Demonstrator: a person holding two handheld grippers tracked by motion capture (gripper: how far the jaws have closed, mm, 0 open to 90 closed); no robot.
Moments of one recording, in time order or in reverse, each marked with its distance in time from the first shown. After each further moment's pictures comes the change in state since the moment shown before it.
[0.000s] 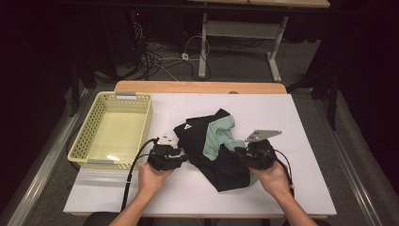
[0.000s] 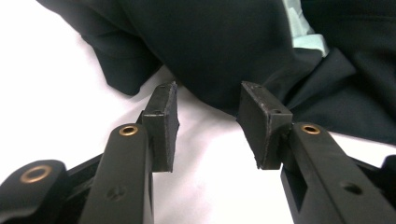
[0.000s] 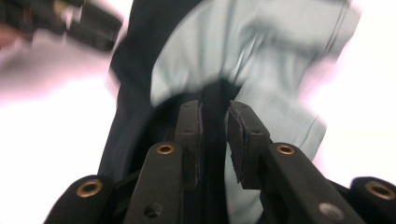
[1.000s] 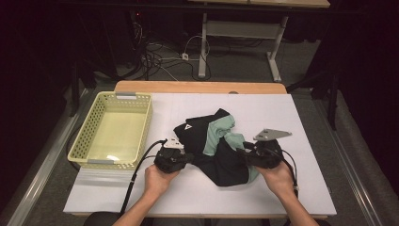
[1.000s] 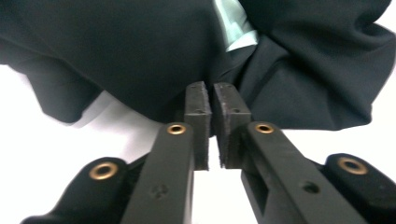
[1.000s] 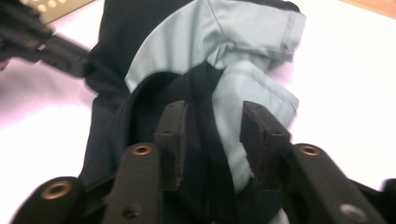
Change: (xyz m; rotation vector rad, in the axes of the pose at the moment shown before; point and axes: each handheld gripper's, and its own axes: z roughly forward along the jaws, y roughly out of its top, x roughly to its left) left arm -0.018 0.005 0.007 -0.012 -0.106 0.074; right arm -0.015 -0.012 -0.001 -0.033 -0.060 0.044
